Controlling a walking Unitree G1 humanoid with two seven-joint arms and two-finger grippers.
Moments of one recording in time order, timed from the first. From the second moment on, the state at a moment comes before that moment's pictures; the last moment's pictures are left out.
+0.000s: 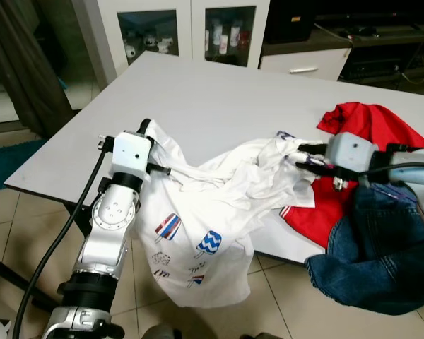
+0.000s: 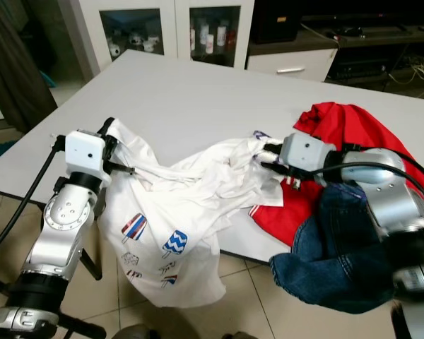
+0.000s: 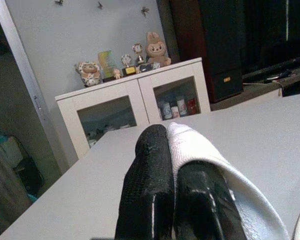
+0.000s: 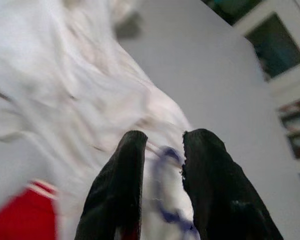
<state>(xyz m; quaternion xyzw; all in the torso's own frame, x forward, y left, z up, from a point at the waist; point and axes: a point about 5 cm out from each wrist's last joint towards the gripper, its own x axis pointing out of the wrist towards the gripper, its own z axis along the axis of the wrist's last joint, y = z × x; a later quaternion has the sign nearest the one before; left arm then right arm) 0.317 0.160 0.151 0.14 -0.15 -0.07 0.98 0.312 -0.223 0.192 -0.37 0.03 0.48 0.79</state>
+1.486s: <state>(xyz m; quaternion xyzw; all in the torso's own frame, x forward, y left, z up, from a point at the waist) 0.318 0.159 0.153 0.14 -0.15 -0.07 0.98 0.285 -0.119 0.189 -0.09 -0.03 0.63 0.77</state>
